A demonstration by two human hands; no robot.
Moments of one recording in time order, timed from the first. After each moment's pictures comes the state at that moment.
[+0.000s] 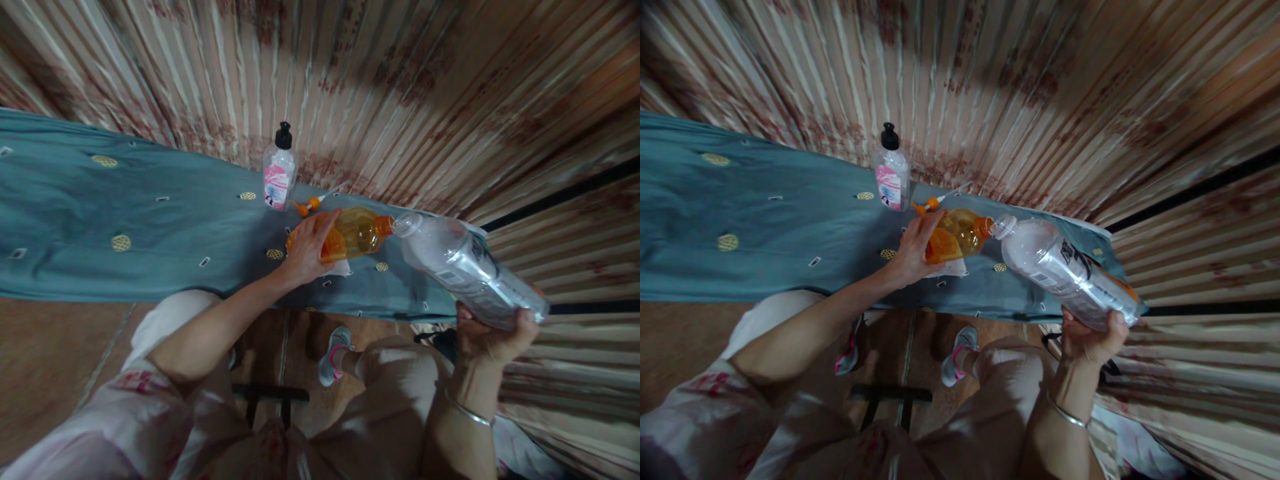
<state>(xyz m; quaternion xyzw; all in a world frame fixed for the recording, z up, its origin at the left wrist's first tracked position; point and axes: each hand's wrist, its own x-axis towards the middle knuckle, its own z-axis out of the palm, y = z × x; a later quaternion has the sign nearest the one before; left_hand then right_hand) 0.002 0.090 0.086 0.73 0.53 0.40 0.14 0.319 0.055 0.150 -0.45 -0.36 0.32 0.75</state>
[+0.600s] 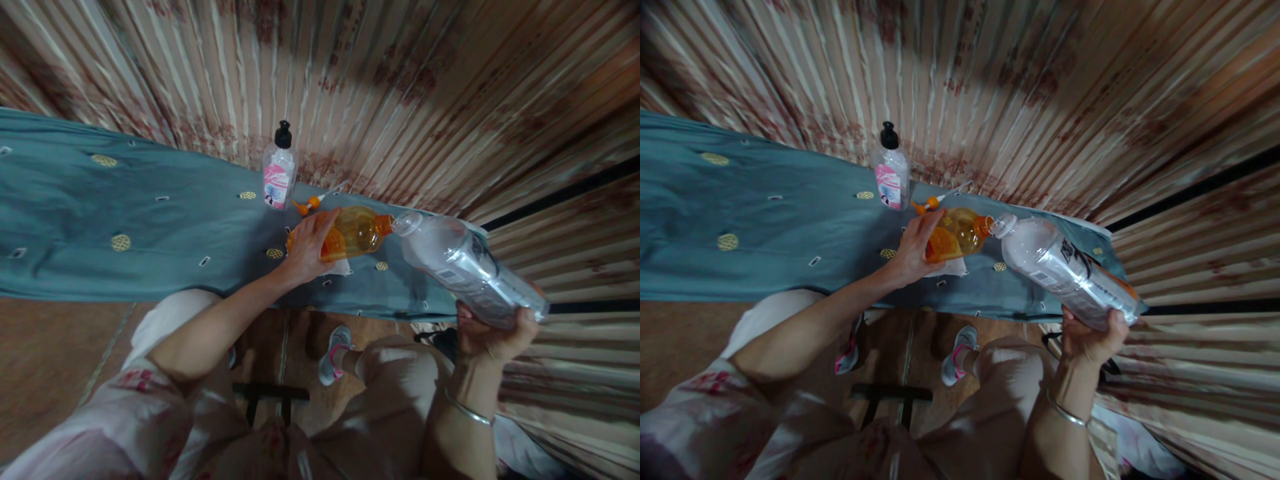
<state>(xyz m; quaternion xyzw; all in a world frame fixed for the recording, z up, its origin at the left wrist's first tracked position) 0.002 0.091 0.085 0.73 0.53 0.41 0.14 0.320 0.056 0.148 -0.43 -0.37 0.32 0.76</state>
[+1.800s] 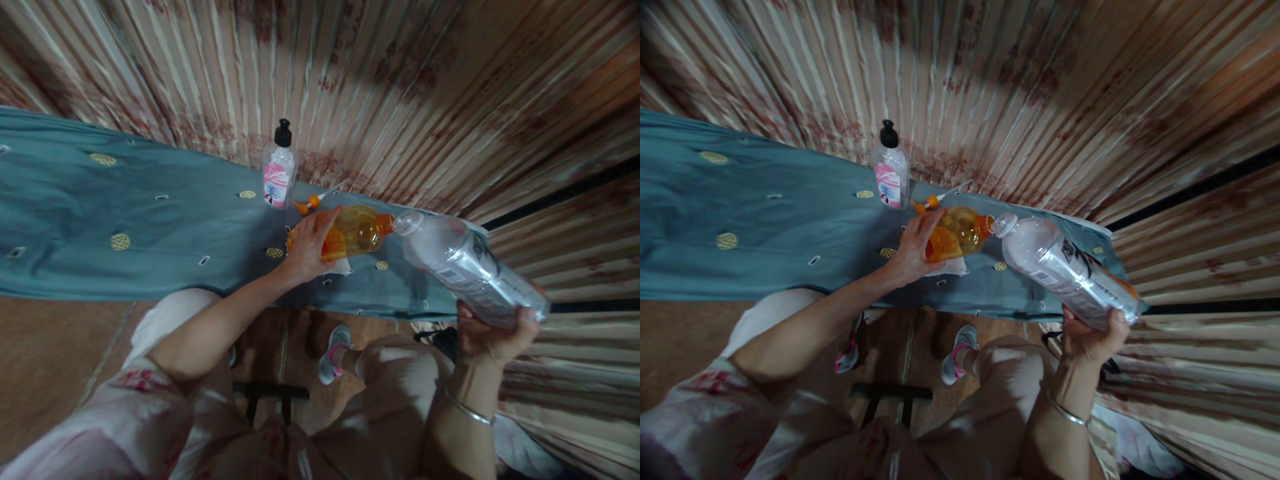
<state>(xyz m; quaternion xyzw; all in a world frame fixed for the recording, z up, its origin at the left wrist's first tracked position) 0.002 0.093 0.081 0.74 0.53 0.40 0.14 0.319 0.054 0.151 -0.45 -0.36 0.31 0.76</state>
